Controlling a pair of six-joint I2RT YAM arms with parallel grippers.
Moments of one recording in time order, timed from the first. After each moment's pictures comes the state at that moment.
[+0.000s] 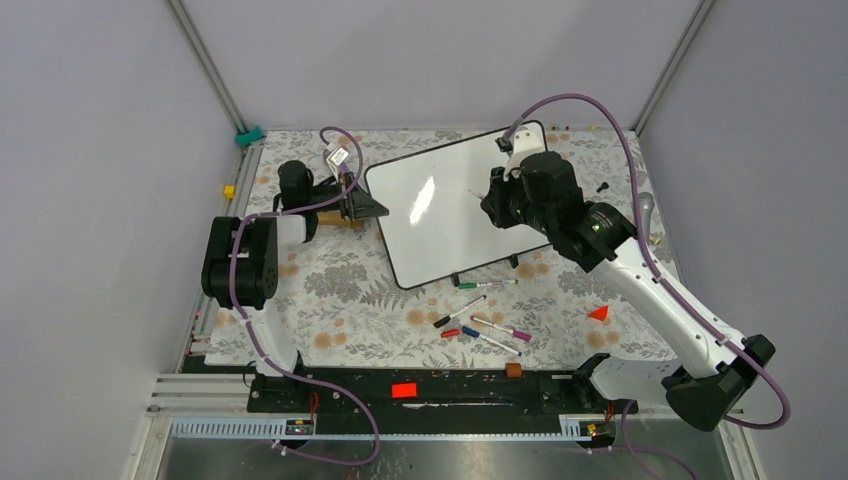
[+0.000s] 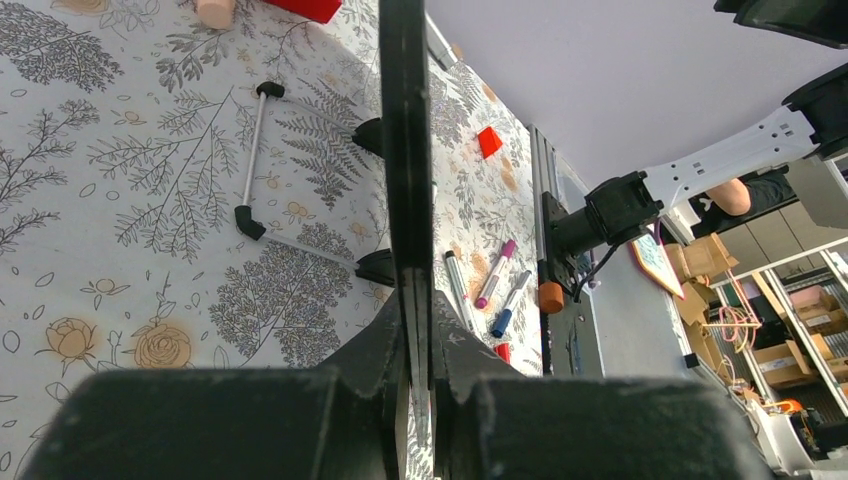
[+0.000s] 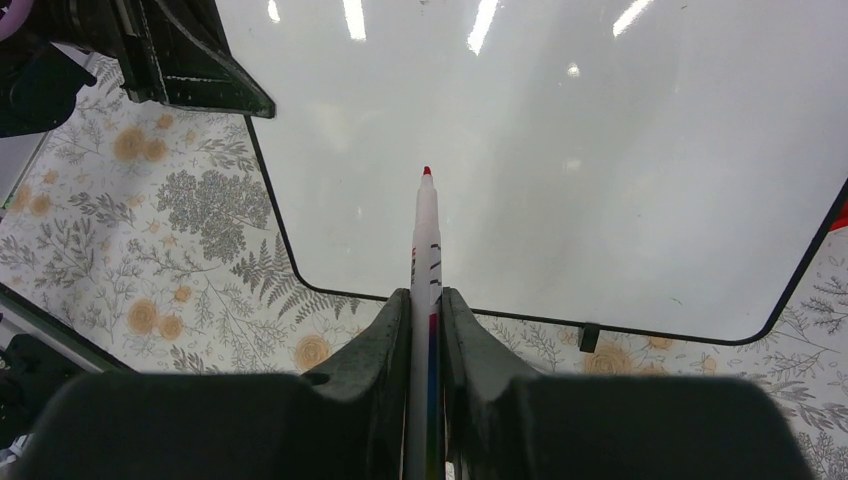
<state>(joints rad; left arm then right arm) -0.03 1.87 0.96 0.77 1.40 -0.61 0.67 1.22 1.35 -0.64 0.12 0.25</state>
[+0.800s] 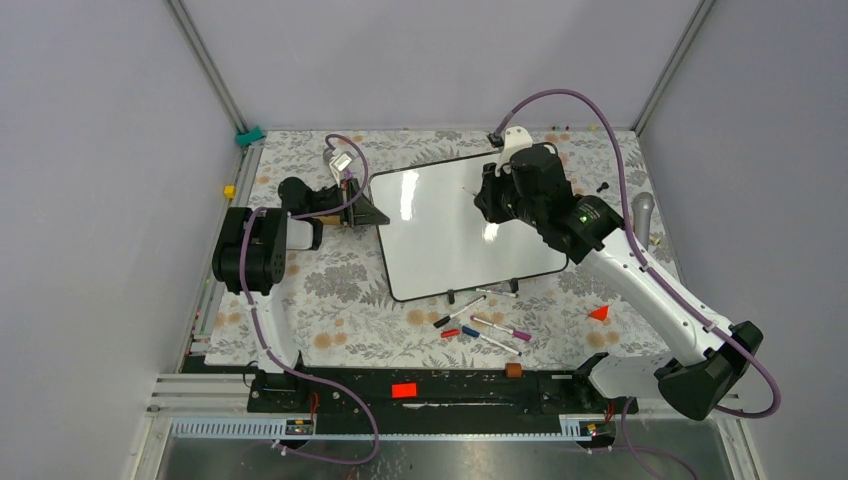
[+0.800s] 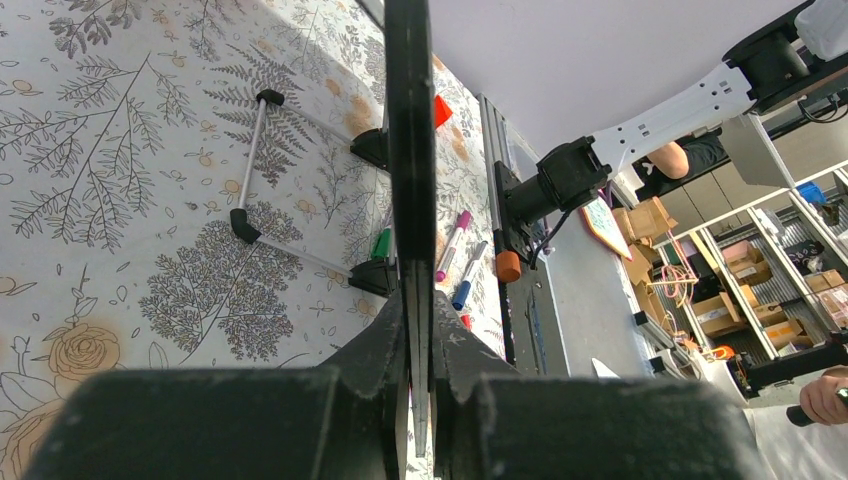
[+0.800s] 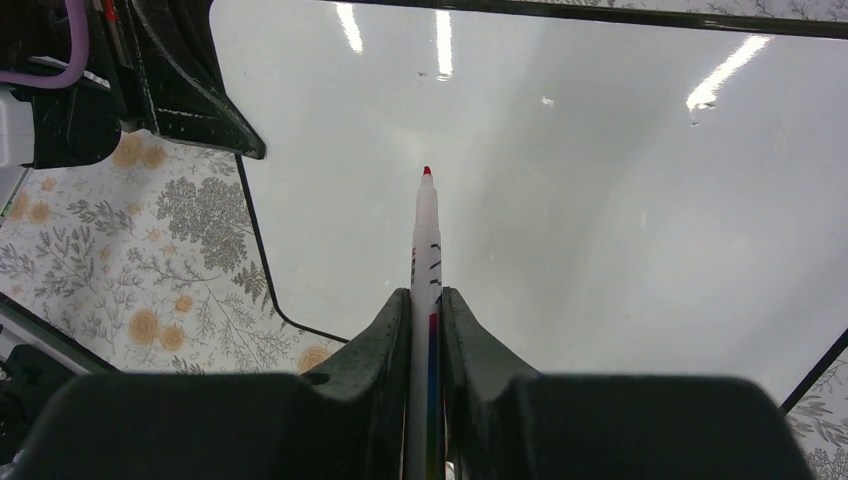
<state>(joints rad) -0.04 2.01 0.92 1.41 1.51 -1.12 0.67 1.28 1.37 -0.61 0.11 0.27</state>
